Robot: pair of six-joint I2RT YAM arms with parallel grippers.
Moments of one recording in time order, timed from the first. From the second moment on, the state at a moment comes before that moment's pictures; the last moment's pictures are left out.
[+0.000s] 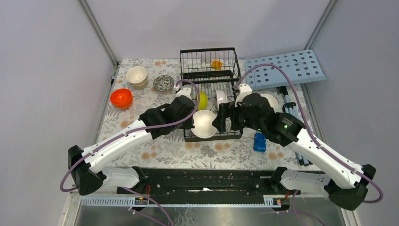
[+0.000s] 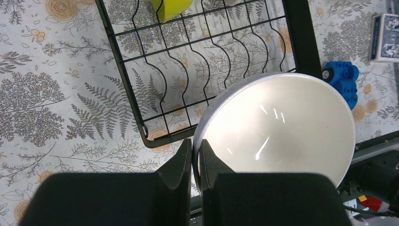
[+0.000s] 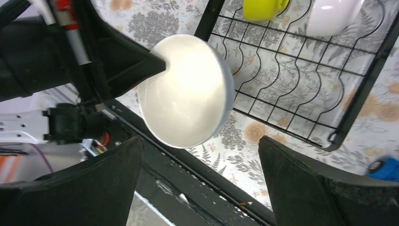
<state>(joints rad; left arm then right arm) -0.92 1.23 1.18 -0.75 -0.30 -0.67 0.83 1.03 1.15 -0.67 -0.01 0.55</state>
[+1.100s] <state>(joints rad) -0.92 1.24 1.13 -0.73 -0.31 -0.68 1.06 1.39 1.32 -0.80 0.51 0.46</state>
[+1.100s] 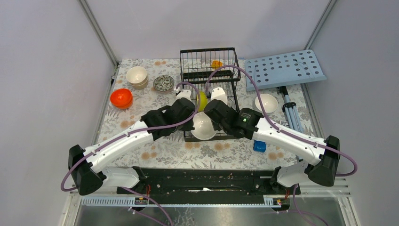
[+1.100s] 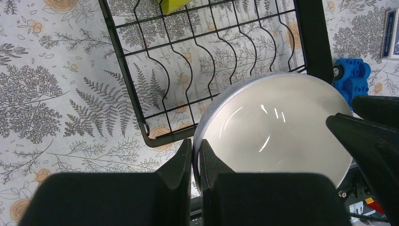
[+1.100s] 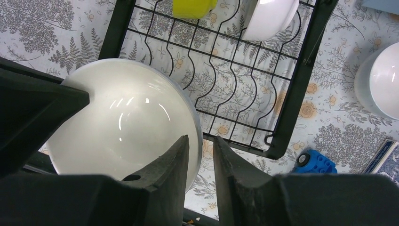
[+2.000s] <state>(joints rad) -0.92 1.21 1.09 -0.69 -0.30 -0.70 1.06 1.44 1.31 -0.79 0.52 0.48</state>
